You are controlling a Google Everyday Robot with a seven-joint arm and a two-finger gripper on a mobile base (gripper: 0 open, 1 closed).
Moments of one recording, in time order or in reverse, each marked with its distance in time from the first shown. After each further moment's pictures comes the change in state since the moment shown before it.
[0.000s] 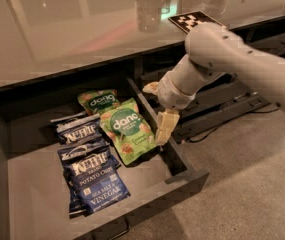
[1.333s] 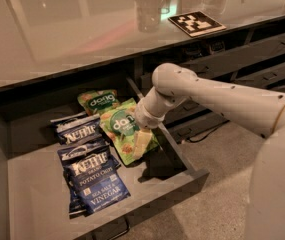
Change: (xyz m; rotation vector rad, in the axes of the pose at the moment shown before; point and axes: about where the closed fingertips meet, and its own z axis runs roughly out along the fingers) arm 0.004 -0.020 0.143 -0.086 -0.037 0.041
